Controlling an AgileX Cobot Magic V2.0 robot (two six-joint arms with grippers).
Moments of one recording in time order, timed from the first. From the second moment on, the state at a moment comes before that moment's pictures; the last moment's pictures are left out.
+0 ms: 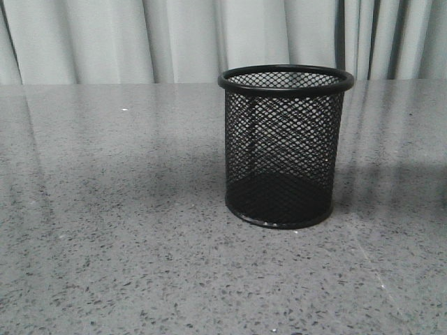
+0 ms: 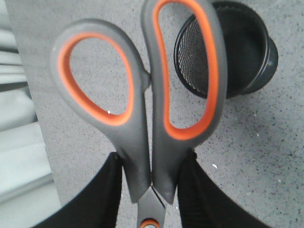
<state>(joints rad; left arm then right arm) -0.71 1.47 -1.70 -0.15 1.19 1.39 0.25 0.94 -1.01 0.96 0.78 -0.53</state>
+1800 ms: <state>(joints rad) -0.70 1.37 -1.71 -0.23 1.14 1.24 0.25 1.17 -1.09 1.17 0.84 -0.88</state>
